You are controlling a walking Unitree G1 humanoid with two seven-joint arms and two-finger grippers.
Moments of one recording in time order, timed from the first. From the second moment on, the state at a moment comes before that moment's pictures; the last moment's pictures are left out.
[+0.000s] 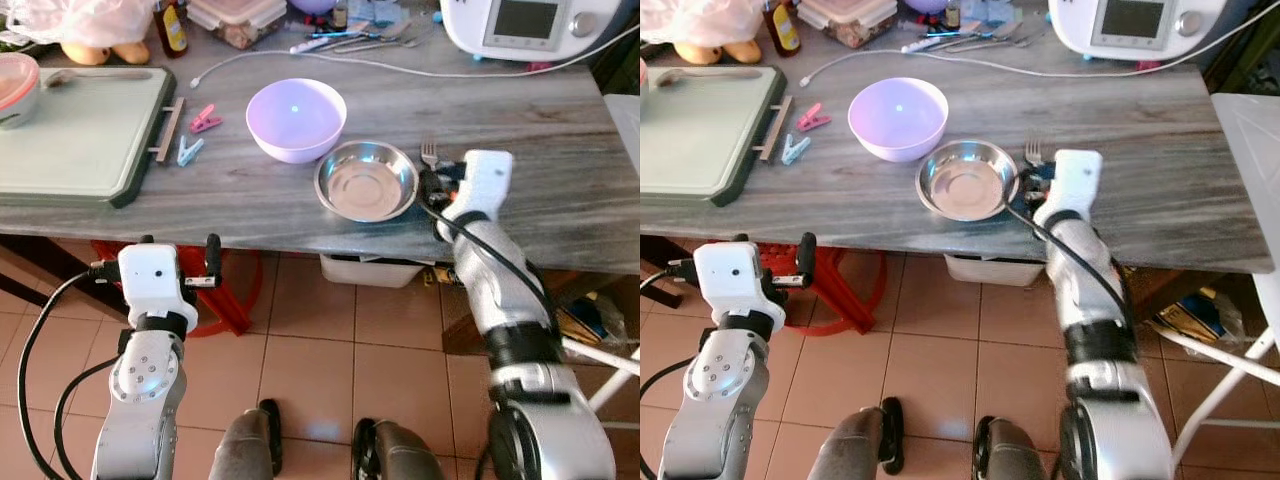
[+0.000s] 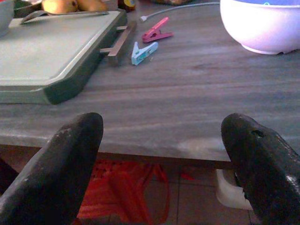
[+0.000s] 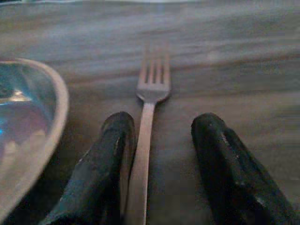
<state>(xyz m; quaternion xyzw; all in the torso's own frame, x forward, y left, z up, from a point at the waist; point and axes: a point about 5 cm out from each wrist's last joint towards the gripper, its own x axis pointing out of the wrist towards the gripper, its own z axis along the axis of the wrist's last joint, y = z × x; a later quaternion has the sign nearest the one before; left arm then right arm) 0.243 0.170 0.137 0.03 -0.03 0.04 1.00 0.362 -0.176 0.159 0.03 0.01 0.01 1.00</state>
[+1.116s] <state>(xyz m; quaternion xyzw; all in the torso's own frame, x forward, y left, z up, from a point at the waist) 0.247 0.166 0.128 0.01 -0.01 0.04 1.00 0.367 -0.211 0.174 -0.08 -0.02 -0.09 0.99</state>
